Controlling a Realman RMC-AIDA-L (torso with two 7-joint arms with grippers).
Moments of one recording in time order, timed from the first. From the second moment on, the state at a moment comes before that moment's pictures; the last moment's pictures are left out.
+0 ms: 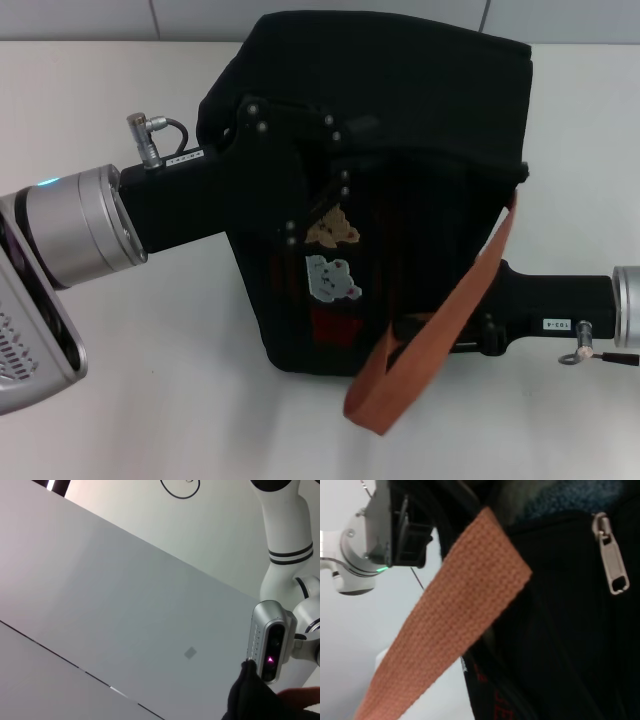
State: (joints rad) left arm -0.20 -2.08 1.49 1.04 1.12 1.41 -0.13; right arm 0.57 2.09 -0.62 -0.39 -2.14 -1.60 1.28
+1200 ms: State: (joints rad) left arm -0.20 -2.08 1.50 1.03 1.12 1.41 -0.11; right arm 0.31 2.01 -0.33 -0.50 -2.00 -1.99 1.27
